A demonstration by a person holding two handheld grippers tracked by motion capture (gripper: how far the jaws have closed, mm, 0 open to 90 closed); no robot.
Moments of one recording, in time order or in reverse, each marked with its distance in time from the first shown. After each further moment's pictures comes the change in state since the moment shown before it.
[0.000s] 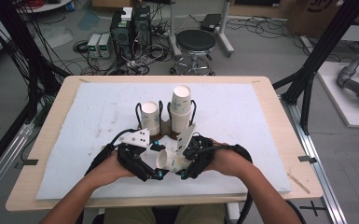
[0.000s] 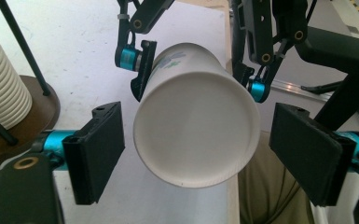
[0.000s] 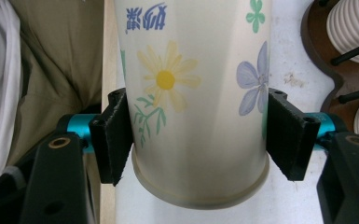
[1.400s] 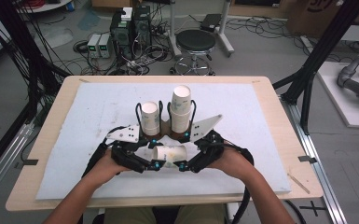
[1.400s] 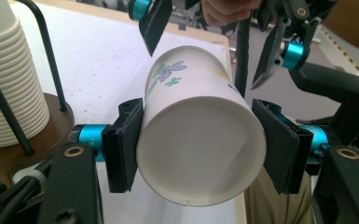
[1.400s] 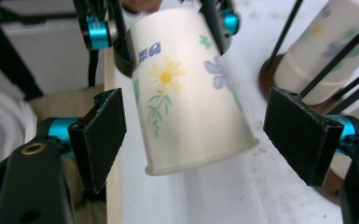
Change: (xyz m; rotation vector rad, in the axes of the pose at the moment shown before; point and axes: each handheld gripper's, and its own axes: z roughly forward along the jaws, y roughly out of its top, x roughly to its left) left arm 0.015 -0.019 -0.014 -0.179 -0.002 -0.042; right arm -0.002 -0.020 -0.026 -0.380 -0.066 0.160
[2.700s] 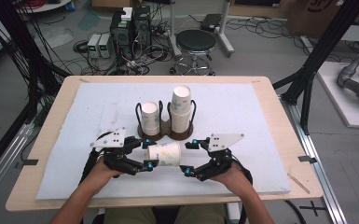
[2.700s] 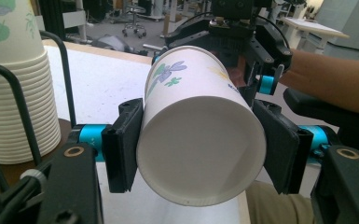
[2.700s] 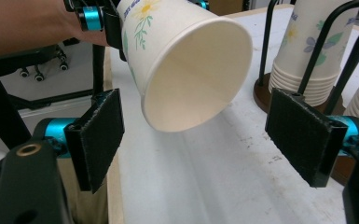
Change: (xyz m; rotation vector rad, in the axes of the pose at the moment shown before) left arm -0.002 -0.023 -0.014 -0.177 0.004 0.033; right arm 0.011 -0.064 0.010 -0.293 -0.016 0.153
